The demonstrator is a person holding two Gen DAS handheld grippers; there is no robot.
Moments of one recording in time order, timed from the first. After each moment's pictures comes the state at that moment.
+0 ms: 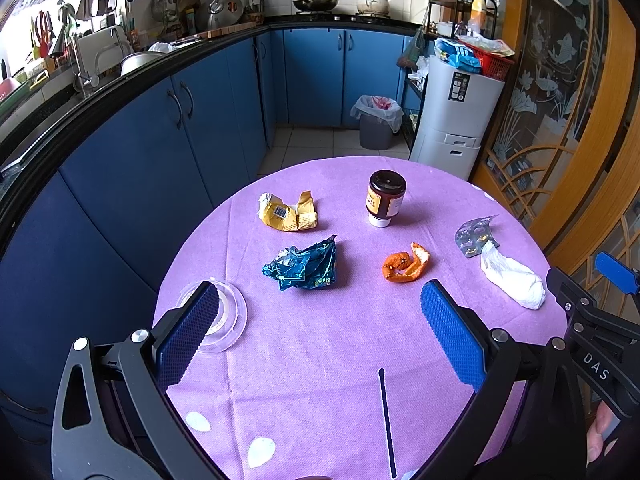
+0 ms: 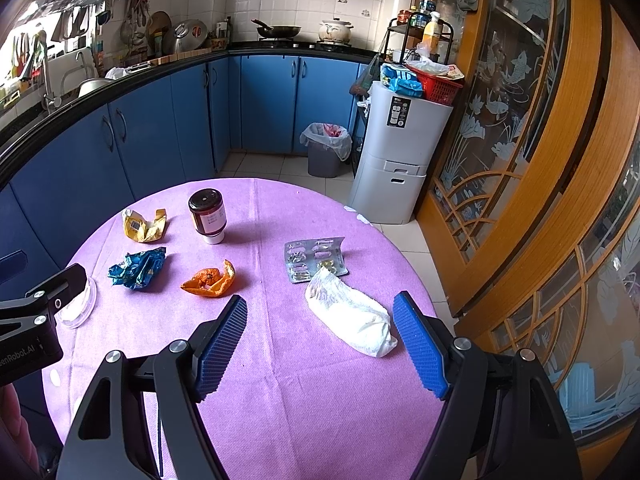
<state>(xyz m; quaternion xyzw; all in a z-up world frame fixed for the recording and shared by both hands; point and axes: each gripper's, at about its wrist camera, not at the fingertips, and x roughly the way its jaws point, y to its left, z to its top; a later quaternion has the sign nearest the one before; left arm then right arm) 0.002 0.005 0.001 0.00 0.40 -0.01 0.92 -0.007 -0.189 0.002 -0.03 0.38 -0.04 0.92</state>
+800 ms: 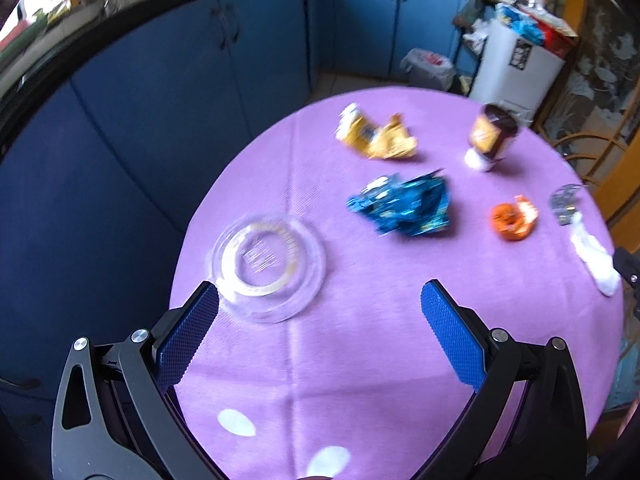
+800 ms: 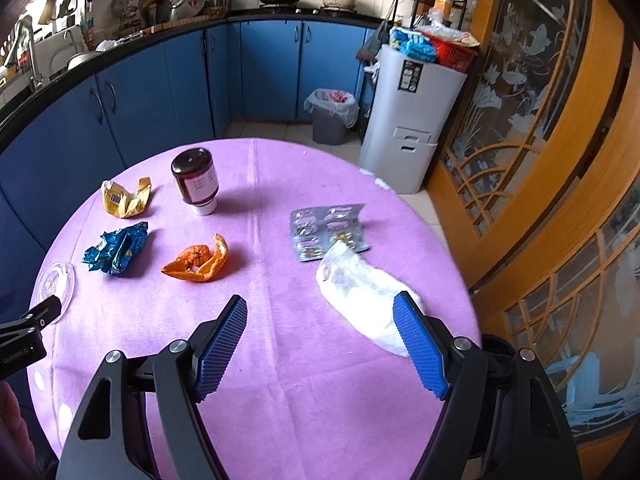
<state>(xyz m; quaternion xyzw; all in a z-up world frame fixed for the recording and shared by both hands) 0.024 0.078 -0.082 -0.03 0.49 0.07 0.87 0.037 -0.184 -0.045 -0.02 0.44 -0.03 0.90</state>
